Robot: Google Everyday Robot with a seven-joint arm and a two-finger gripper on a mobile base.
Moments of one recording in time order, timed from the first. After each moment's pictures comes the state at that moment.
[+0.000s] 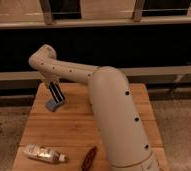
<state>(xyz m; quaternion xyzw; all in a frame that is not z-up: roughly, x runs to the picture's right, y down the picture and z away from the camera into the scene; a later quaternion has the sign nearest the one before) -0.259 0.013 0.874 -0.08 -0.24 -0.81 0.53</state>
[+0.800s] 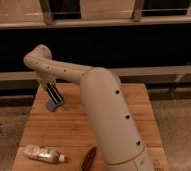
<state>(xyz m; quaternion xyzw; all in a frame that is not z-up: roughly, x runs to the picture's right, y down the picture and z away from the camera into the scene) -0.279 0.026 0.876 -0.10 -0.27 -0.83 0.48</state>
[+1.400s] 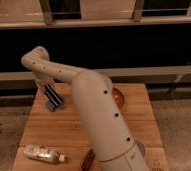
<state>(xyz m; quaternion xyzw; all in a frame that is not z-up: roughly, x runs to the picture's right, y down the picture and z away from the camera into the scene) -0.288 0.045 0.888 -0.12 -0.31 -0.84 0.43</state>
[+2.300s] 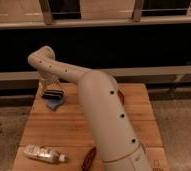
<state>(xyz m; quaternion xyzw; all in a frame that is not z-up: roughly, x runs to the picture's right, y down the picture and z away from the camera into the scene) -0.274 0.043 0.889 -0.12 -0.32 -0.83 0.44</state>
